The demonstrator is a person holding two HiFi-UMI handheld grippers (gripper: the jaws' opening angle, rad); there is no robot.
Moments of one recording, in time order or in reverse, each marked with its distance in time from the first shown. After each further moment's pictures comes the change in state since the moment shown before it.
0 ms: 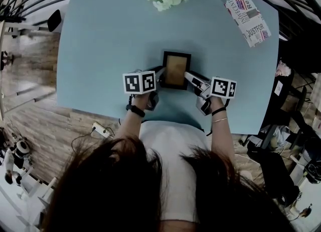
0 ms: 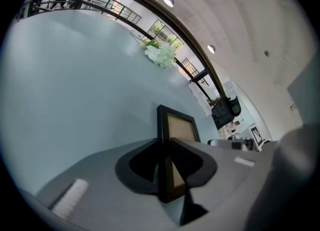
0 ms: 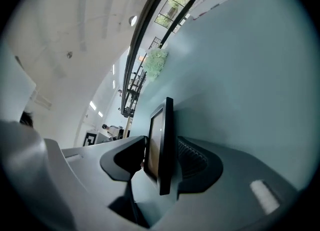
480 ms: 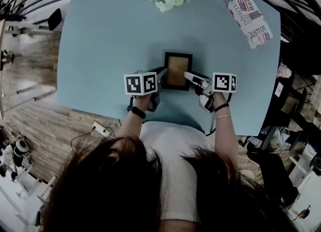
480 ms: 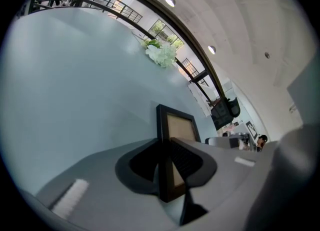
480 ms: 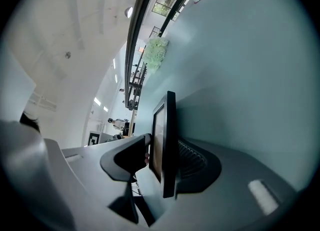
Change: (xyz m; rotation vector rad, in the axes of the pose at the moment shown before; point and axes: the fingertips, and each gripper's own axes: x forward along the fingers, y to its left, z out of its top) left arm -0.002 -0.001 -0.001 -0.013 0.001 -0.011; right arm 0.013 0.009 -0.001 0.037 0.120 0.060
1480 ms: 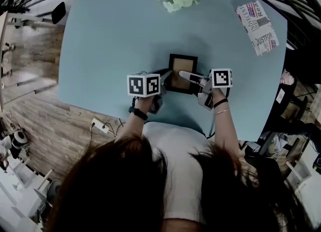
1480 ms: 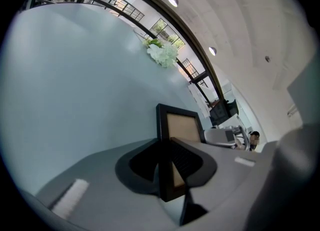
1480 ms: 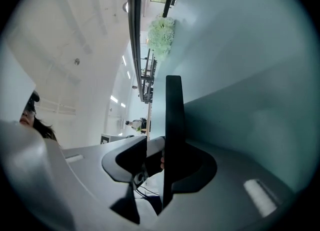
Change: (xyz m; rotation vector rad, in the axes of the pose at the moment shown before) left arm -0.001 0.001 0.000 -0.026 0.008 -0.026; right arm 0.042 0.027 0.003 0.013 0.129 0.201
